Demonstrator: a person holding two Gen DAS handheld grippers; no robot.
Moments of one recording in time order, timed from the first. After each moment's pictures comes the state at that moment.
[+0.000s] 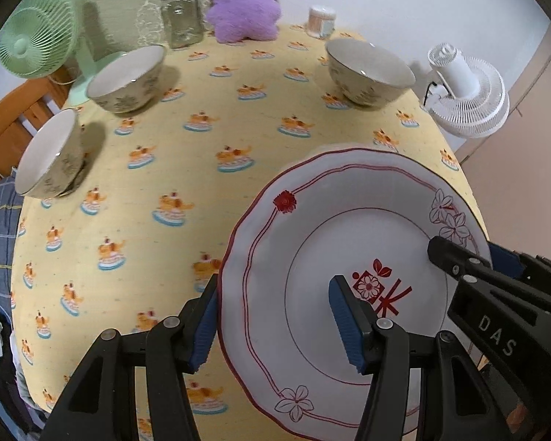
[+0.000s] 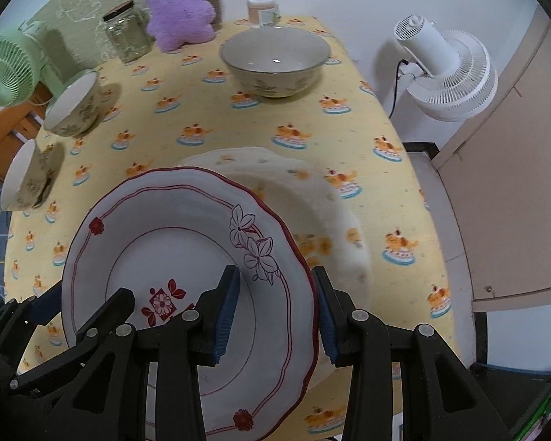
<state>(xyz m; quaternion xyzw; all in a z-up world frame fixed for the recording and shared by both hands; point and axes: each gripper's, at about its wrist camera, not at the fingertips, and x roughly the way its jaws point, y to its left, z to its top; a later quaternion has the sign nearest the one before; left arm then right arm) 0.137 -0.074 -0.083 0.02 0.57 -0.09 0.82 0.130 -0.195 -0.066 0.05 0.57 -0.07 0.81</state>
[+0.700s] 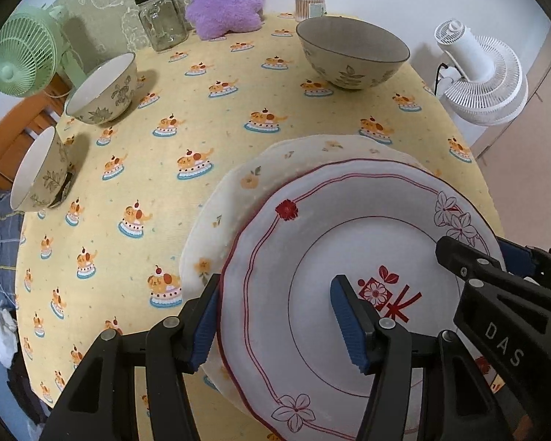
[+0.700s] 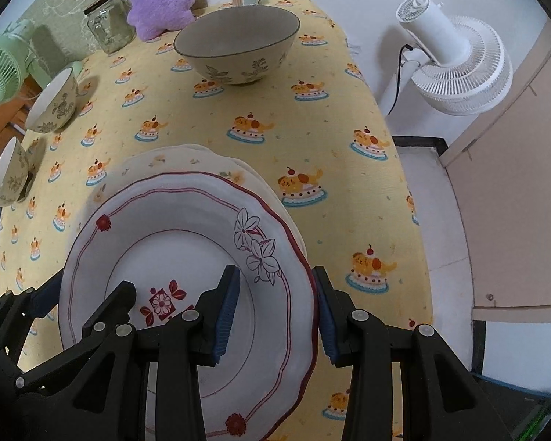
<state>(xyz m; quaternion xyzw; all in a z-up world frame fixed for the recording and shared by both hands) 0.148 -0.132 -0.102 0.06 0.57 -0.05 0.81 0.149 -0.249 -0.093 0.04 0.60 -0.04 0.80</state>
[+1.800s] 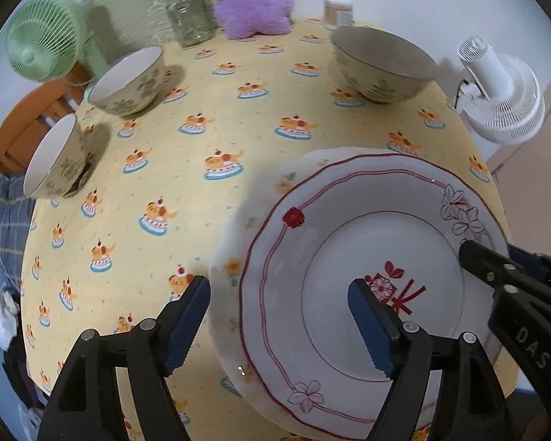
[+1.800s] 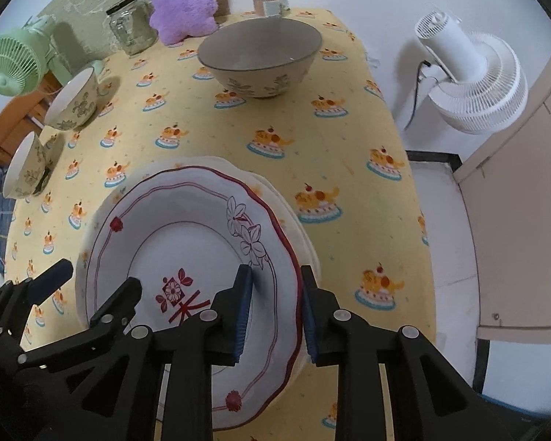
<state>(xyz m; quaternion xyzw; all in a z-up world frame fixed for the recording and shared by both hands) 0.154 -0.113 -0.100 0.04 0.57 -0.02 0.82 0.154 -0.243 -0.086 0.03 0.59 0.00 0.81</state>
